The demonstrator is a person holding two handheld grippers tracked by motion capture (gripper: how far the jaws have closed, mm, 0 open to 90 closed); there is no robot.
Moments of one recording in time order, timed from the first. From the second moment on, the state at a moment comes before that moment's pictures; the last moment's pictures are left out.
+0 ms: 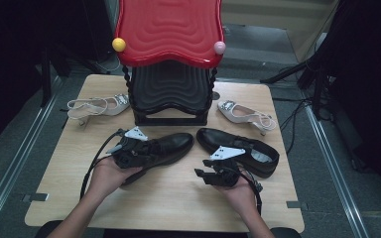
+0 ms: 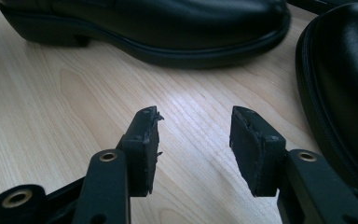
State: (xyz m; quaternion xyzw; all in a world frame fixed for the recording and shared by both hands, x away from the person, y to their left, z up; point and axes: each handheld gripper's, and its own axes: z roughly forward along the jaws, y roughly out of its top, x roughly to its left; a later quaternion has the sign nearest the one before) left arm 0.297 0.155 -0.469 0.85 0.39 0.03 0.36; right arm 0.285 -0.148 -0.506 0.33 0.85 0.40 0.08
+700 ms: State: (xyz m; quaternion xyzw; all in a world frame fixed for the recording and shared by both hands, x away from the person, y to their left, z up) left arm 0.285 0.165 -0.454 0.85 0.39 0.02 0.36; right arm 0.290 -0.139 -0.501 0.33 0.85 0.41 0.07
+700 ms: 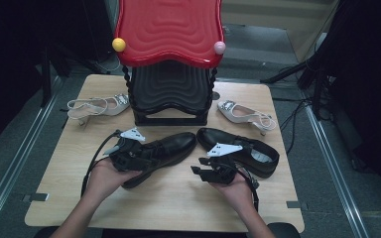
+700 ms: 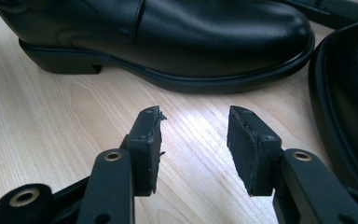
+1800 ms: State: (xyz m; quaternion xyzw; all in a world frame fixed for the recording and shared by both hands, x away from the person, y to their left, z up) left arm 0.328 0.249 -0.489 0.84 0.41 0.02 0.36; right arm 0.308 -0.076 -0.505 0.31 0.85 0.41 0.04
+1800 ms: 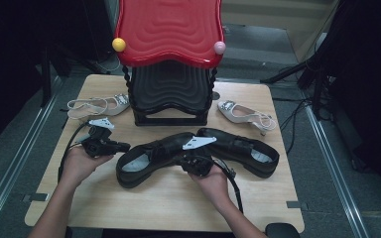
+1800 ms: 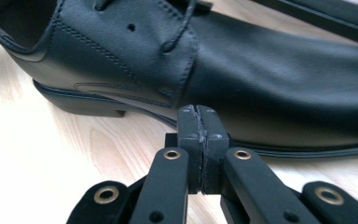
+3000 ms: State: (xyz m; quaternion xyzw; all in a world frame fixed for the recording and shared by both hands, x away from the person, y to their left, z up) left arm 0.321 0.224 -0.501 0.85 0.39 -0.02 0.36; right arm 0.313 -0.075 -0.509 0.33 0.85 0.40 0.02
